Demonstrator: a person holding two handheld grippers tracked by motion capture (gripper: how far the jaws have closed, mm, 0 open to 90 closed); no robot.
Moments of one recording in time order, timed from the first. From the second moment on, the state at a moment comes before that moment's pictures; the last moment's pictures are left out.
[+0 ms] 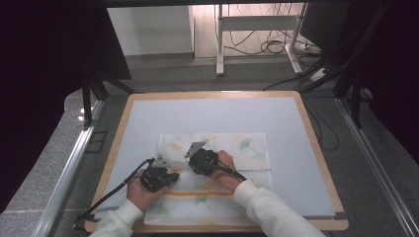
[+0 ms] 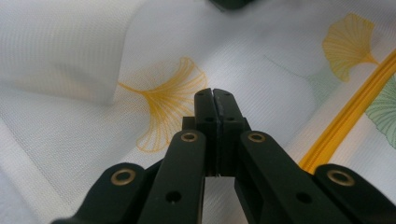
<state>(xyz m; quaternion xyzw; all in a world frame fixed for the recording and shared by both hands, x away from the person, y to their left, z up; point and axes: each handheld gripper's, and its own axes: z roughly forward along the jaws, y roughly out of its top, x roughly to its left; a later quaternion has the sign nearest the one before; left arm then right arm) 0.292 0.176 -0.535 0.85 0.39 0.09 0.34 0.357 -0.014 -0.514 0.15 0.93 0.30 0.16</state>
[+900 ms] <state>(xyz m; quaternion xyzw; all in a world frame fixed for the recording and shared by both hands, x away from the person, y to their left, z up) 0.292 0.176 -0.535 0.85 0.40 0.08 0.34 0.497 -0.039 -0.468 0.26 0.90 0.32 0.14</state>
